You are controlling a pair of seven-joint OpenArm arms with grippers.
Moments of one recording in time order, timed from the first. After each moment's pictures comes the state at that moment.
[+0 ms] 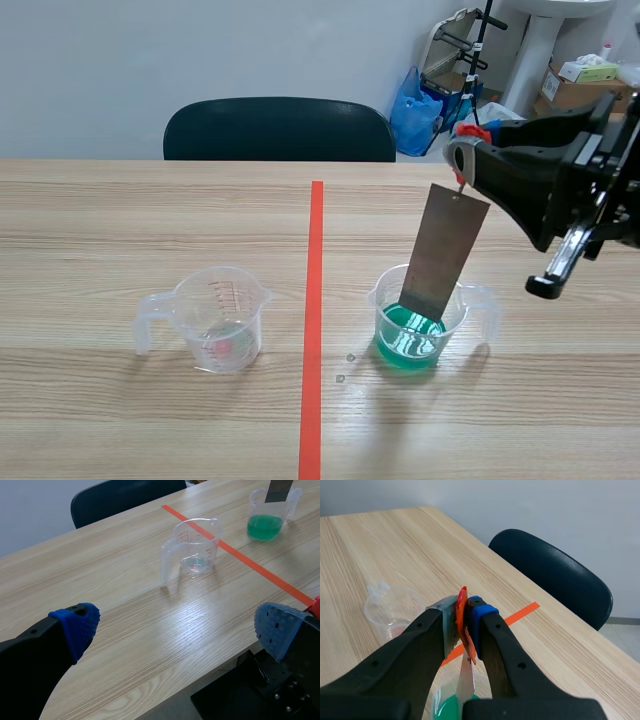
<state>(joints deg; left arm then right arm) 80.4 -28.6 -32.8 90.0 1.7 -28.9 -71.4 -20.4 45.3 -2.8 111.0 25.6 31.2 11.8</state>
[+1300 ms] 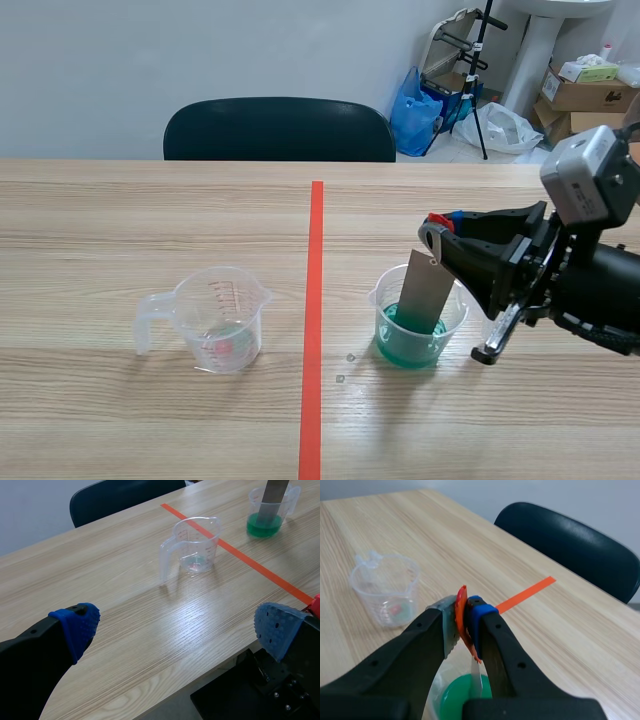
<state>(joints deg) 80.4 -28.6 -32.8 90.0 1.9 -28.9 -71.2 -13.3 34.9 -10.7 90.5 9.3 35.4 26.3</state>
